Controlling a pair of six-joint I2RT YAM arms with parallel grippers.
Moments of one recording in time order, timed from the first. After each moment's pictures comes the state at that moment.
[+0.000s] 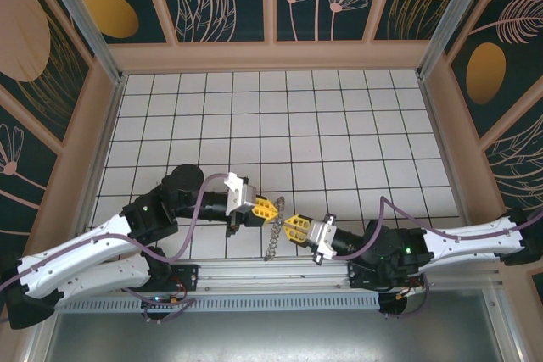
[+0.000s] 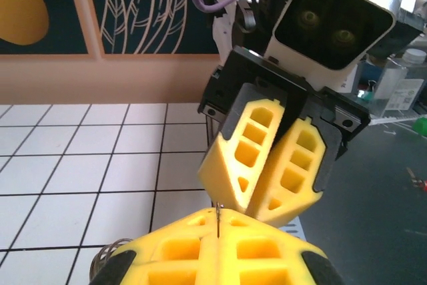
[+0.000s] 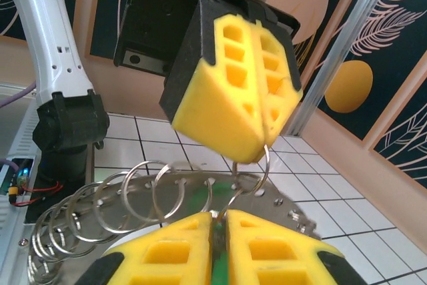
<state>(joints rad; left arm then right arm) -1.04 0.83 0.76 -0.13 0.58 0.07 1.70 0.52 0.42 0.11 0.46 -0.36</state>
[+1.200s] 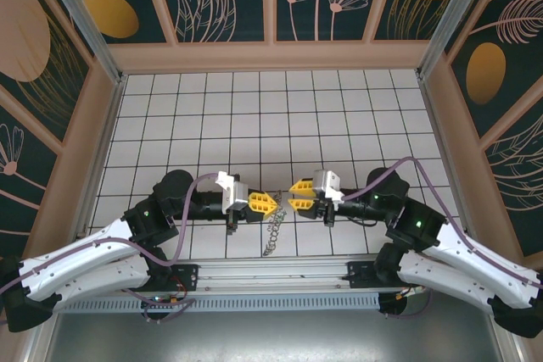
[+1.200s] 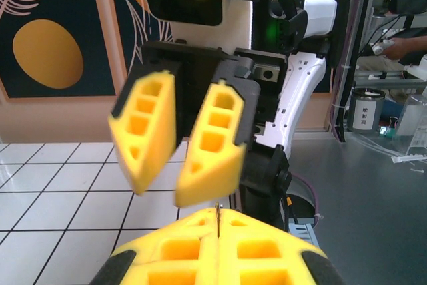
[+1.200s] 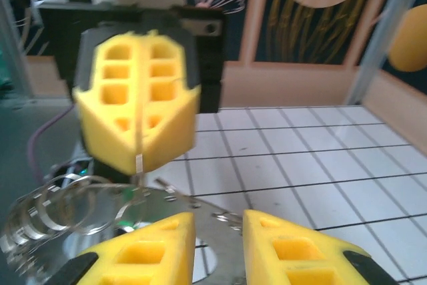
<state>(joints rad) -1.04 0.79 0.67 0.08 0.54 0.01 1.00 0.63 0.71 -0.22 -0.43 -0.19</state>
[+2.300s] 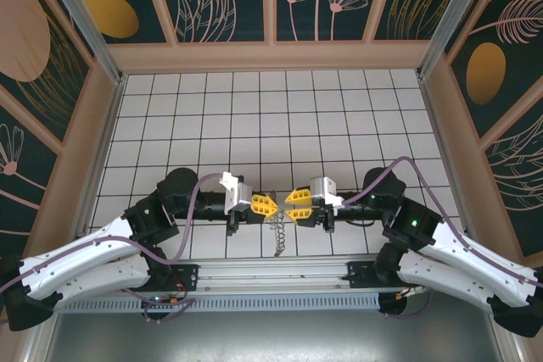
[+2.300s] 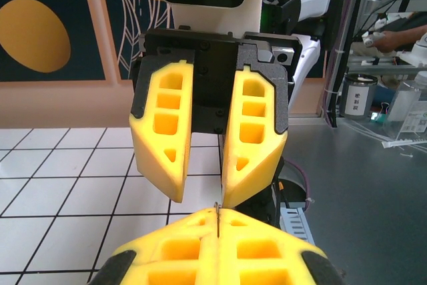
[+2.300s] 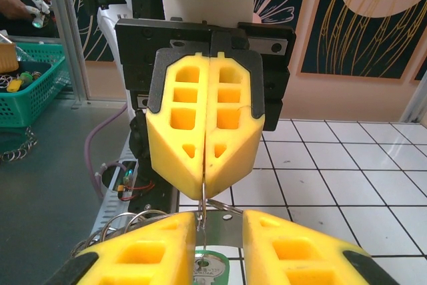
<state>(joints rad) -1.04 0.81 0.70 0.01 0.57 0.03 1.00 0.64 0.68 -0.17 -0.55 -0.18</state>
